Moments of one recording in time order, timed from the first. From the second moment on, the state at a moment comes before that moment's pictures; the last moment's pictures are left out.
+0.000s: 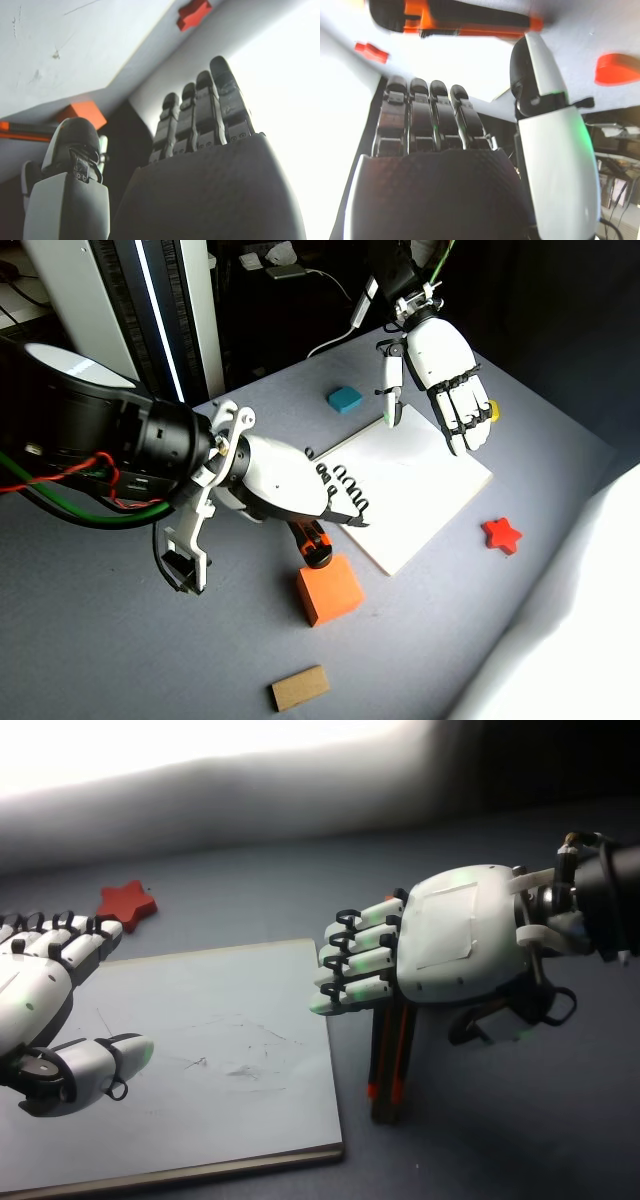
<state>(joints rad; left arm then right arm) 0.80 -0.75 0.63 -1.00 -0.95 1.70 -0.22 -1.19 1.16 -2.19 0.38 0.66</state>
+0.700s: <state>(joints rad) 0.79 -0.76 0.63 -1.00 -0.95 1.71 -0.28 -1.33 1.28 -2.19 0.29 0.61</state>
